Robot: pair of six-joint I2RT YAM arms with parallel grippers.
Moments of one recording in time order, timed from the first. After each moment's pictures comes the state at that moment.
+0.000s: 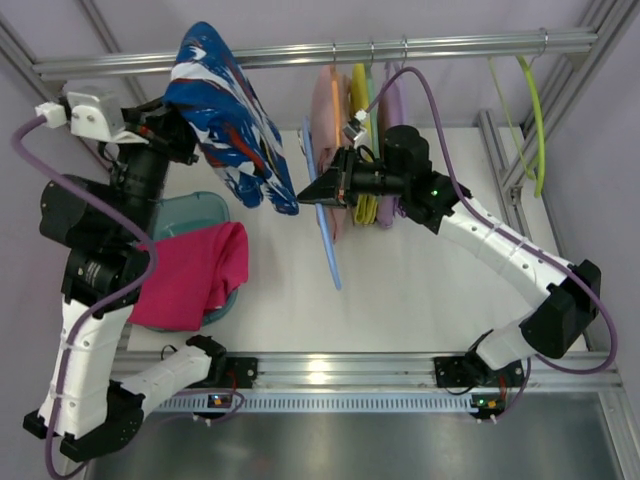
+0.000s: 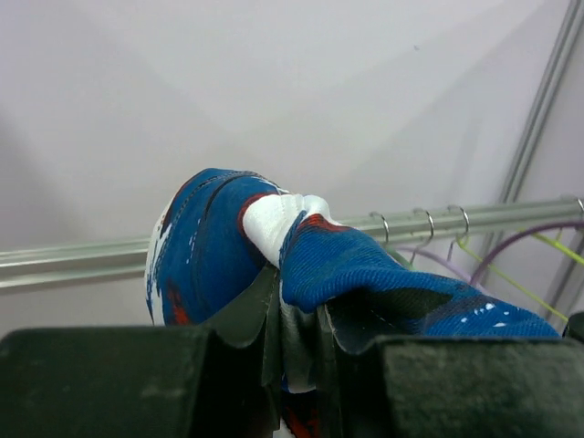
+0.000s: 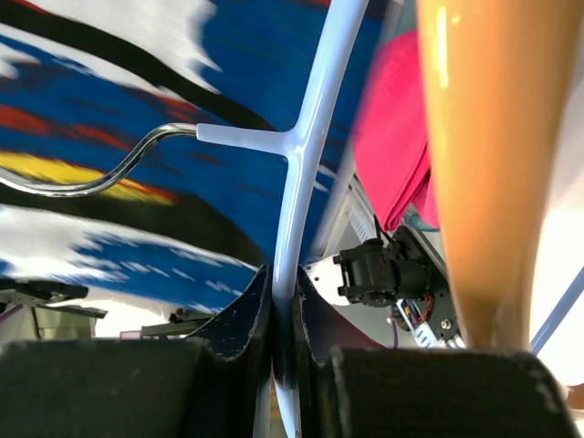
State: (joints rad) left arm -0.44 0.95 1.58 -0.17 -0.10 -0.08; right arm 0.72 1.47 1.41 -0.14 -0.62 1.12
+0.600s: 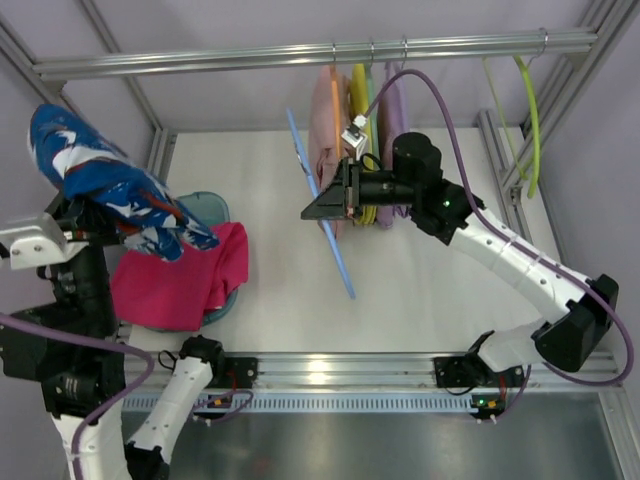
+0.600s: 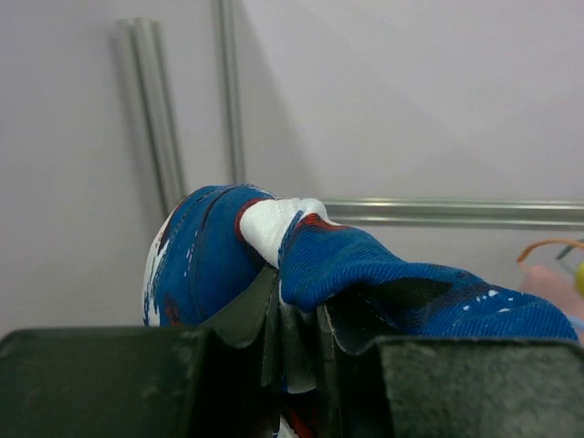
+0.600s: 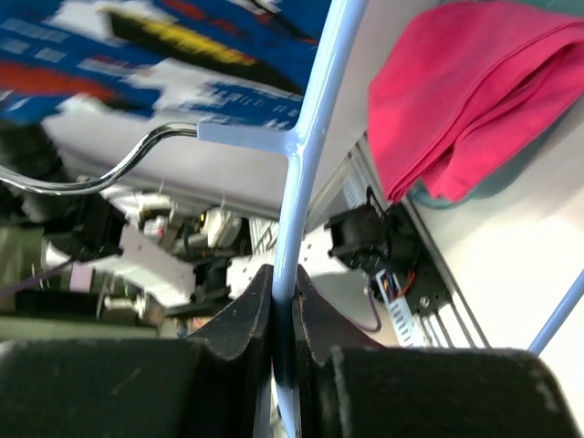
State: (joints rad) left arm -0.20 0.59 1.41 -0.23 -0.26 0.15; right arm 0.75 1.40 1.39 -0.15 -0.70 0.97
